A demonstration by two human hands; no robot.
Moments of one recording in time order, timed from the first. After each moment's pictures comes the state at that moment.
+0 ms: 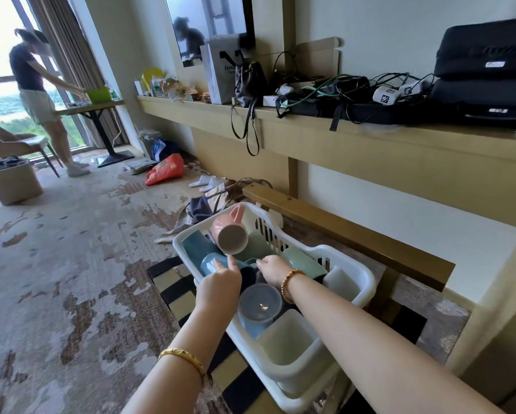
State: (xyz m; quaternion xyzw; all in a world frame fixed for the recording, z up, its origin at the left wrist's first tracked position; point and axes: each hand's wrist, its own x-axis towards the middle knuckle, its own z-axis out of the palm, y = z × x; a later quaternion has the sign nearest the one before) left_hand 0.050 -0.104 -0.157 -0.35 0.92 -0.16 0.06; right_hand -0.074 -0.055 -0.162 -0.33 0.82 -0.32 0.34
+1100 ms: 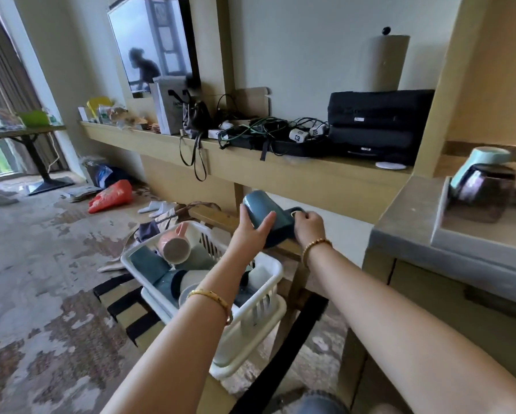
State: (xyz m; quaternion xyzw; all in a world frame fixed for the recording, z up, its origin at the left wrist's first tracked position) left_hand -0.032 0.045 -0.041 -0.24 0.79 0.53 -0.21; right_hand -0.116 0.133 -0.036 -0.09 0.74 -0.66 0.08
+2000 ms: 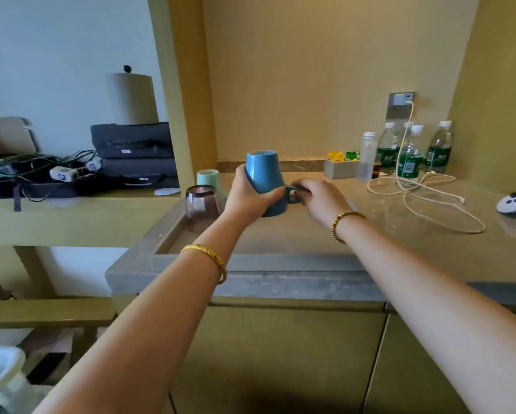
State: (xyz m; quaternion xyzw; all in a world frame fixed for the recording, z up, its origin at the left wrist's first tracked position) left_hand -0.206 0.445 0.053 0.12 0.79 0.58 -0.17; right_hand -0.194 0.601 0.053 -0.09 0.92 -0.31 -0.21
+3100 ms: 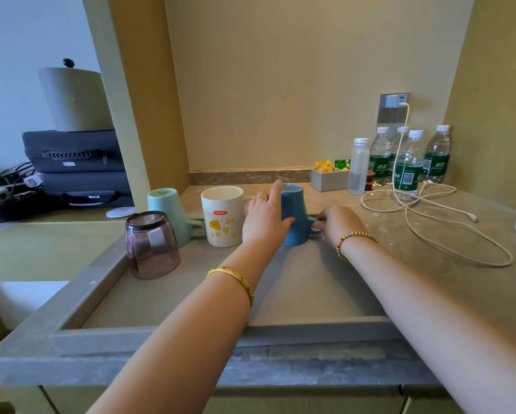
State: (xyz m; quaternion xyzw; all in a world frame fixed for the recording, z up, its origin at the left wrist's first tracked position) left_hand -0.312 0.532 0.022 0.16 0.92 0.28 -0.21; right_hand -0.300 0.672 0.025 0.10 0.97 -0.19 -0.13
